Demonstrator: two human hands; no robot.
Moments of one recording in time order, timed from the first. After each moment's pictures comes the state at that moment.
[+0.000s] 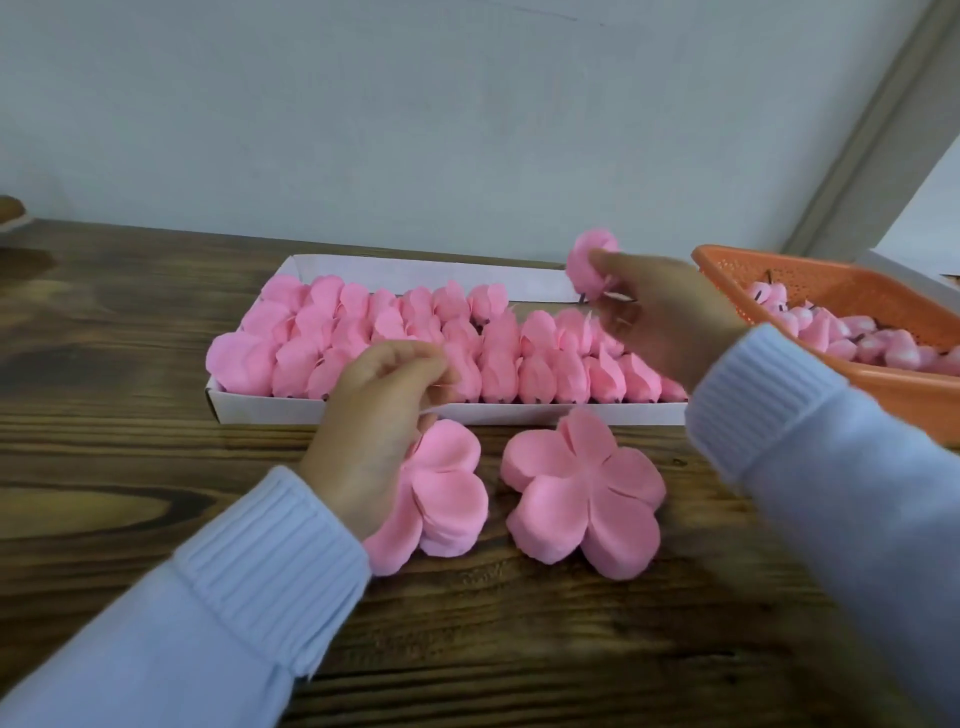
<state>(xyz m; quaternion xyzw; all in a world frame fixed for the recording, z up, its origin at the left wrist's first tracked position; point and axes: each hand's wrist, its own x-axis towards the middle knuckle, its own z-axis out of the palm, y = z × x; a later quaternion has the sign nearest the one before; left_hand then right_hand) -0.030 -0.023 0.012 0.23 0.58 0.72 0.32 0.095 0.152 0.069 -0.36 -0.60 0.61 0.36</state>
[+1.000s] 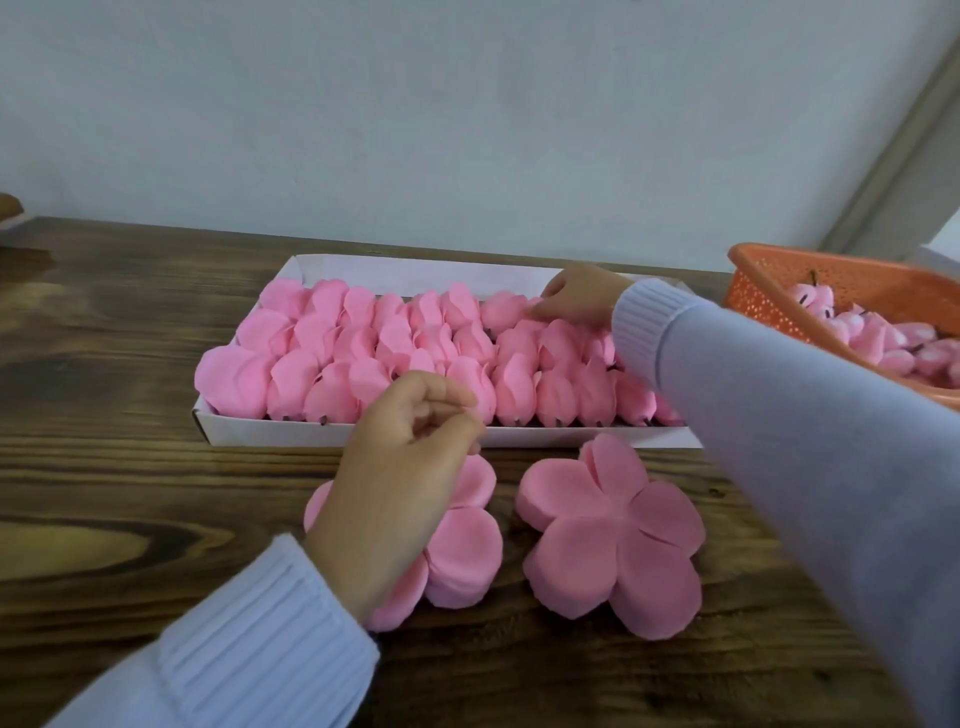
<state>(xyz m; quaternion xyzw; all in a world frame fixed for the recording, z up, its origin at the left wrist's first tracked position) -0.024 -0.022 0.000 0.34 0.63 0.65 0.25 0.012 0.228 0.045 -0.43 -0.89 0.13 -0.01</state>
